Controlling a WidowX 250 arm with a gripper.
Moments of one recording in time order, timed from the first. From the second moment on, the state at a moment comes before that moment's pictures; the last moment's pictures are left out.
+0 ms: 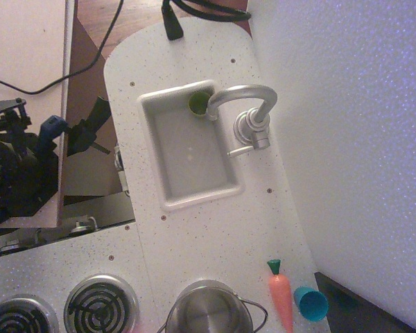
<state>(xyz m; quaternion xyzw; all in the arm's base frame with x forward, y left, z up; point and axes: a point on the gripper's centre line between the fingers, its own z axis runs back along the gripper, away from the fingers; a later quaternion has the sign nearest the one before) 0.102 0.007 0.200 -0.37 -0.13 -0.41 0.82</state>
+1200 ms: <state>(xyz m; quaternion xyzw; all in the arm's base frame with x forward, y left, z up) 0.183 -0.018 0.165 -0.46 0.03 -0.29 0.84</state>
